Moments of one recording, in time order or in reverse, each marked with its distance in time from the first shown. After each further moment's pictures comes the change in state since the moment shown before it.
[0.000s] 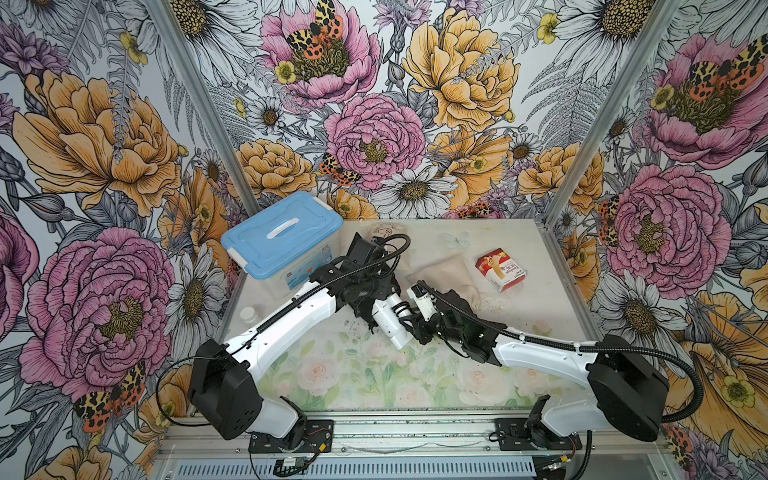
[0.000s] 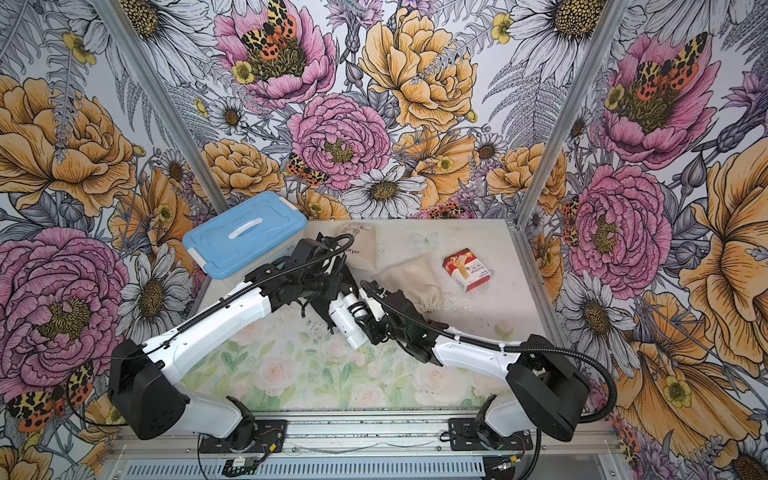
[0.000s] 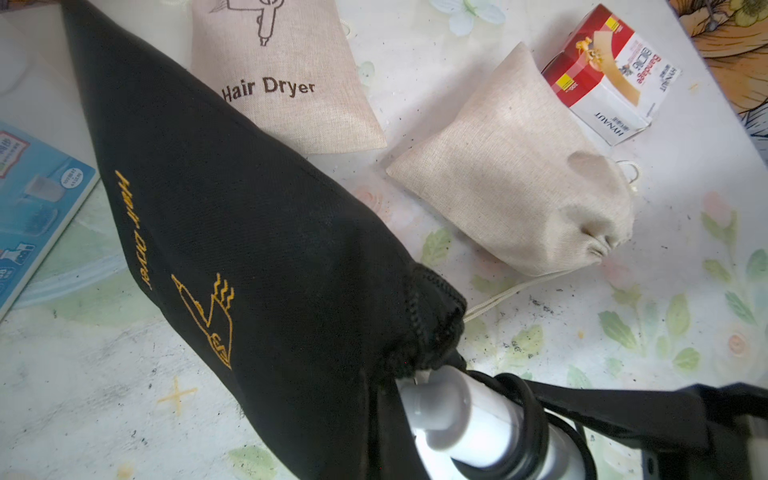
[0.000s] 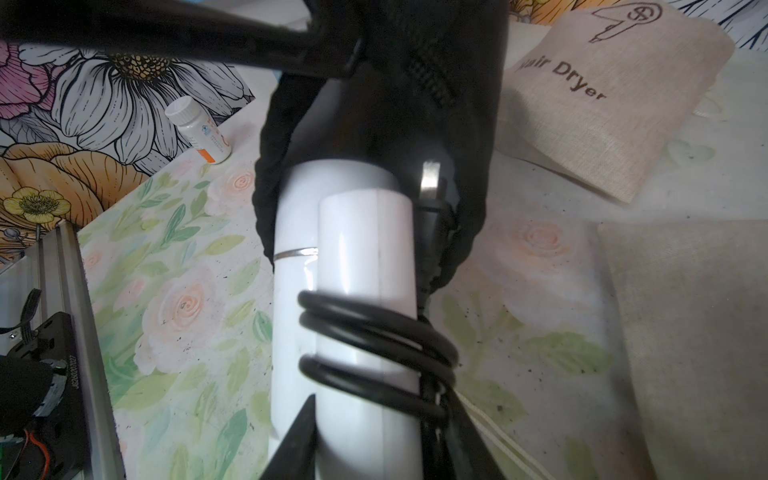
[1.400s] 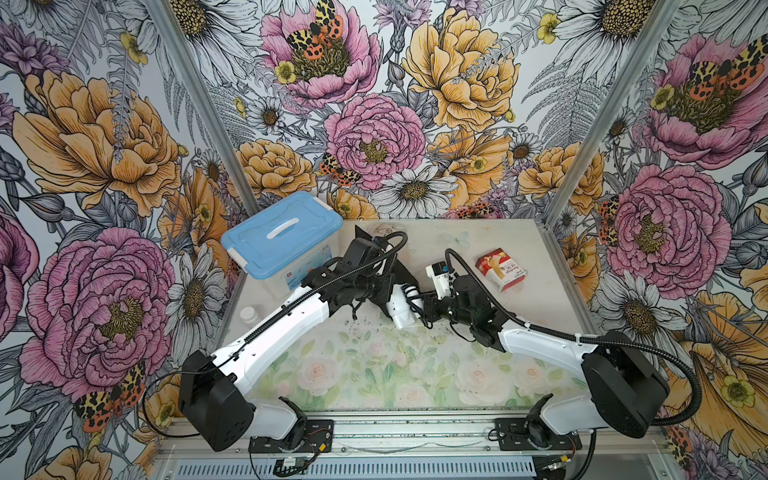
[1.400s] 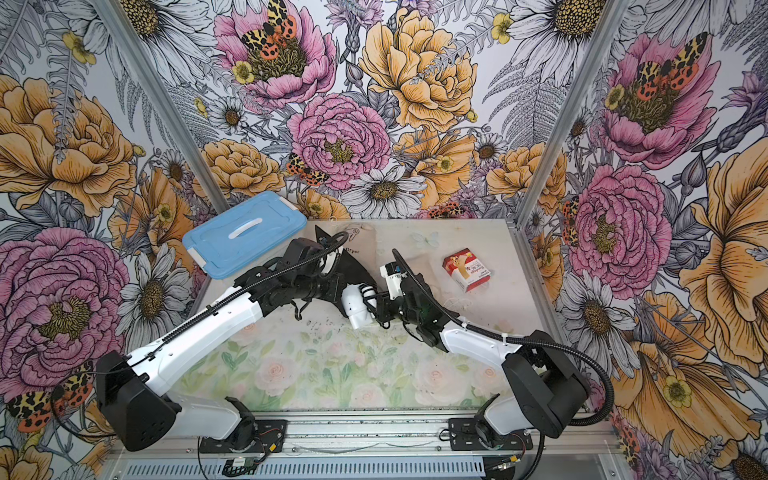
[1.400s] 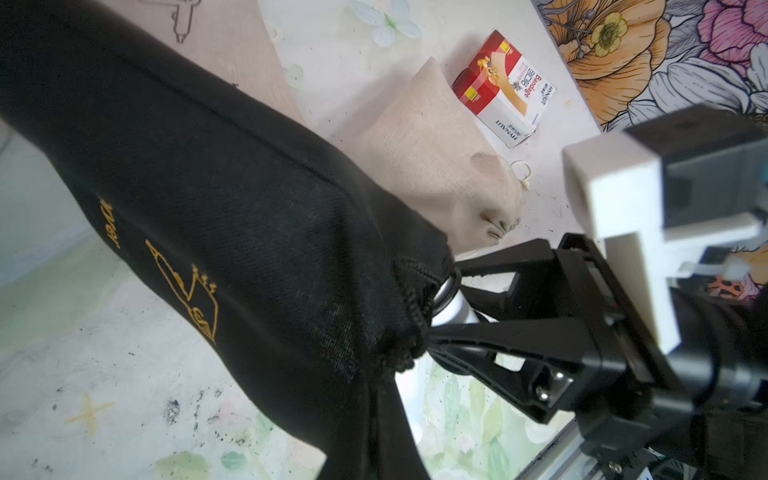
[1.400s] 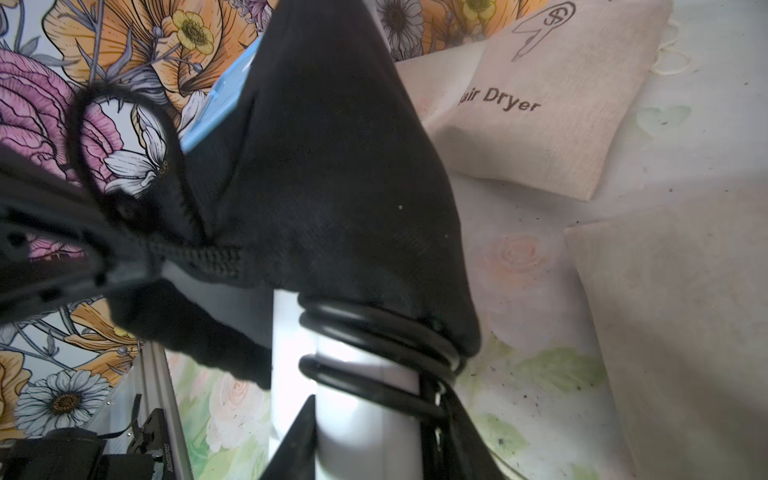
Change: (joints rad) left arm -0.013 -0.066 -0.015 0.009 0.169 -0.054; right arm -0.205 0.023 0.018 0.106 -0.201 0.263
